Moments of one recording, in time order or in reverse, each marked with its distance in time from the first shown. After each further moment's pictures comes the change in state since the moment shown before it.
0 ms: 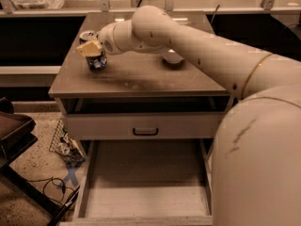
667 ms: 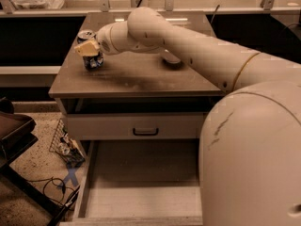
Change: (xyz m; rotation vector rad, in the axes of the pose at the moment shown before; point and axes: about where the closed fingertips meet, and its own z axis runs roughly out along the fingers) arm 0.008 -0.006 0.020 0.003 0.017 0.016
